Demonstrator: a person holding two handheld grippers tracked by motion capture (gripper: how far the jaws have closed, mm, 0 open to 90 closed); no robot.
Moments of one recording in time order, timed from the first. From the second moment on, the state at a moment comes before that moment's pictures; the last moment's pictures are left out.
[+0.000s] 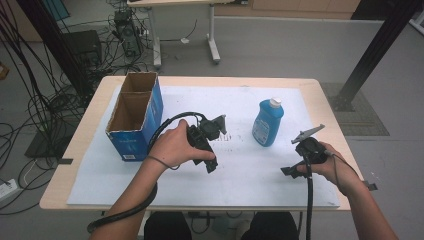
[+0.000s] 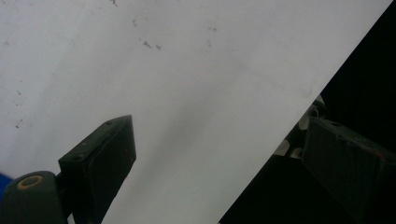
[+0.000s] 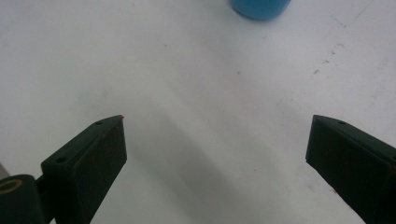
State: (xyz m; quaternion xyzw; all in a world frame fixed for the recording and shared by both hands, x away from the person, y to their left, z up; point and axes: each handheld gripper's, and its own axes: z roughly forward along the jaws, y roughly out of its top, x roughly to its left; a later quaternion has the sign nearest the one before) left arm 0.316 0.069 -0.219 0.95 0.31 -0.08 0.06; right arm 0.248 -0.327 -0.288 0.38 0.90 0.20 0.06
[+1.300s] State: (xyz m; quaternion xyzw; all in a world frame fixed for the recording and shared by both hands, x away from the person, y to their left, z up) left arm 0.318 0.069 -0.224 0.95 0.31 -0.09 0.06; right arm 0.190 -0.344 -0.357 0.43 0.81 0.36 0.16
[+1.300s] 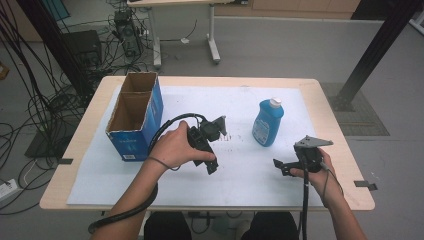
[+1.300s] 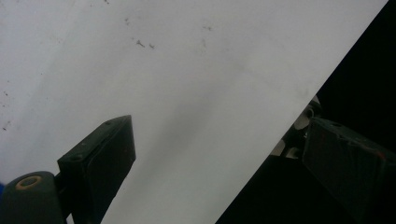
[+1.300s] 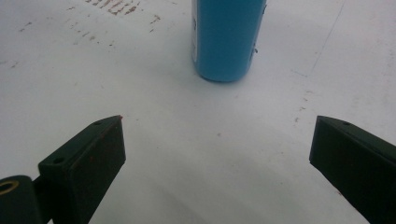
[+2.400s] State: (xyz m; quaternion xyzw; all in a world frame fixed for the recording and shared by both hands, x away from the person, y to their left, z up) left arm 0.318 0.070 -0.225 0.94 0.31 -0.10 0.06; right arm 0.170 -0.360 -0.402 0.44 0.75 0.45 0.21
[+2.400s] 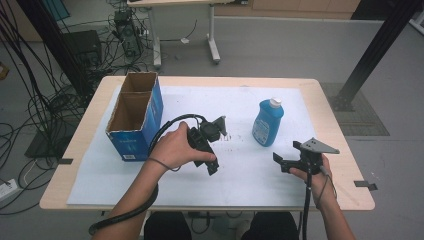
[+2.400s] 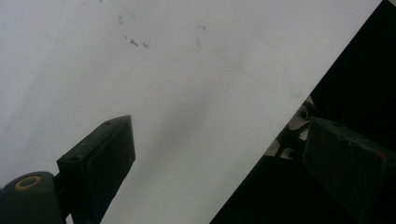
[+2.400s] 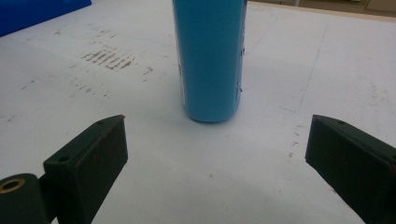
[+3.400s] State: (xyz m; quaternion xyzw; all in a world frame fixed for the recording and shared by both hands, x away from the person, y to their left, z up) left arm 0.317 0.071 -0.222 0.94 0.31 -0.10 0.07; right arm 0.192 -0.351 -0.412 0.42 0.74 0.48 0.21
